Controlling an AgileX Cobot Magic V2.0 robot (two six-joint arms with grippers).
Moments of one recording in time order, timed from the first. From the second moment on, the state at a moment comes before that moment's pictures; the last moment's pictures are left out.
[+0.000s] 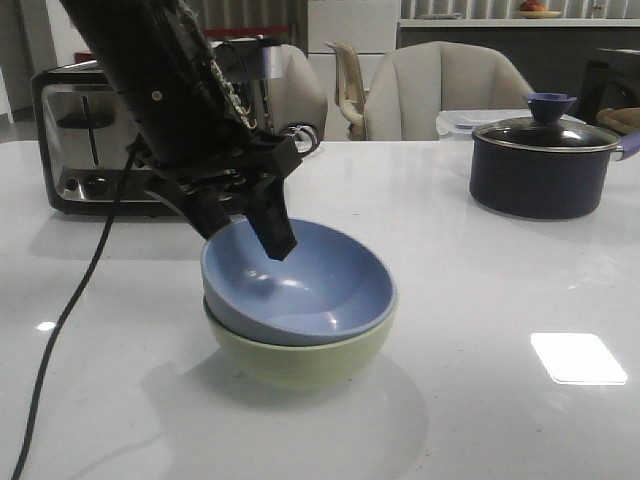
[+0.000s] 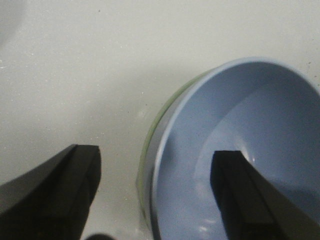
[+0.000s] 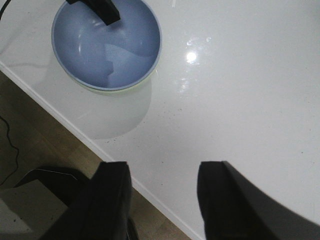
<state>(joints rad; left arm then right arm) -0.53 1.86 -1.38 -0.33 0.82 0.32 0.48 0.86 -0.83 0.11 0.85 -0.17</state>
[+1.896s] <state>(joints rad) -0.59 0.67 -0.79 0.02 0.89 0.02 0.48 0.70 -0.74 0.06 0.90 -0.07</state>
